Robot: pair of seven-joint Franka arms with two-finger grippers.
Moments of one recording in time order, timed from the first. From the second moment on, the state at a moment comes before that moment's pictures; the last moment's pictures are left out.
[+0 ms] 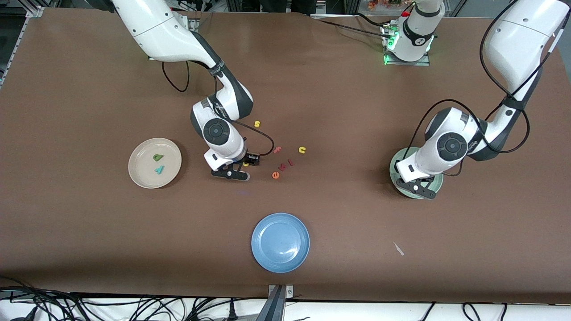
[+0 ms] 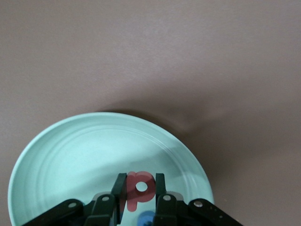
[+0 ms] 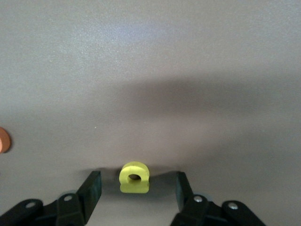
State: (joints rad) left arm 0.41 0.63 -0.60 -1.91 0.55 2.29 -0.11; right arm 0.50 0.70 0.08 -1.73 0.04 2.39 0.69
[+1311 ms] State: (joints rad) left arm 0.42 0.59 -0.62 -1.87 0.58 2.25 -0.15; right arm 0.50 0.70 0.08 -1.72 0.04 2.39 0.69
